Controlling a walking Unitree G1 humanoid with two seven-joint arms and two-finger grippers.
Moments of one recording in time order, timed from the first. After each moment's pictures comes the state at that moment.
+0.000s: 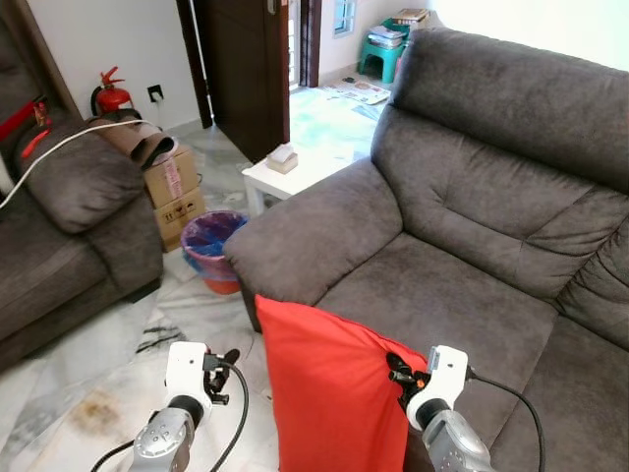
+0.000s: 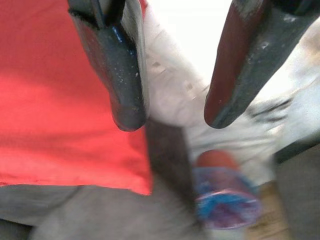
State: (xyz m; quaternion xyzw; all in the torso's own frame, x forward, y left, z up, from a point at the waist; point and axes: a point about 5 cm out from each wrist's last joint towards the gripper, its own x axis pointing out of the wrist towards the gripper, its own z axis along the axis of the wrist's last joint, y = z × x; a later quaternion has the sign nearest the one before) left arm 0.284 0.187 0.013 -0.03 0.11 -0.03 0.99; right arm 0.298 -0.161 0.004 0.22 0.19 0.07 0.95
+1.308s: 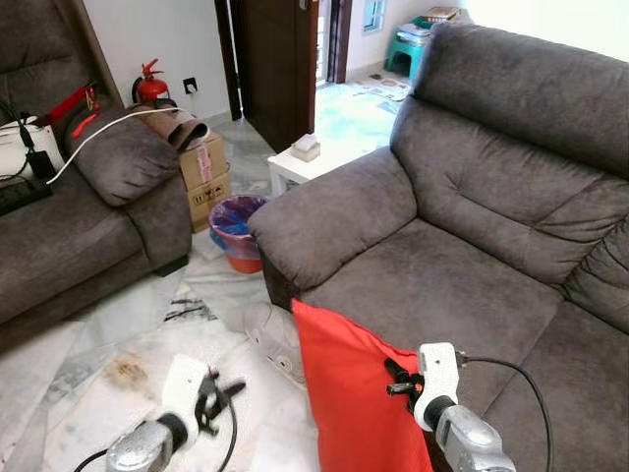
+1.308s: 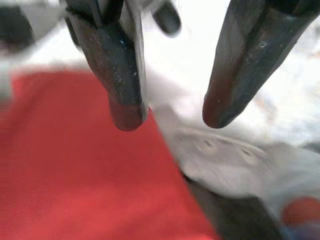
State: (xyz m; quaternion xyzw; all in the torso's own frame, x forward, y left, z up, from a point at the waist) left arm 0.246 0.205 -0.009 0.05 0.22 -0.26 0.94; right arm 0.297 -0.172 0.006 0.03 0.23 0.19 0.95
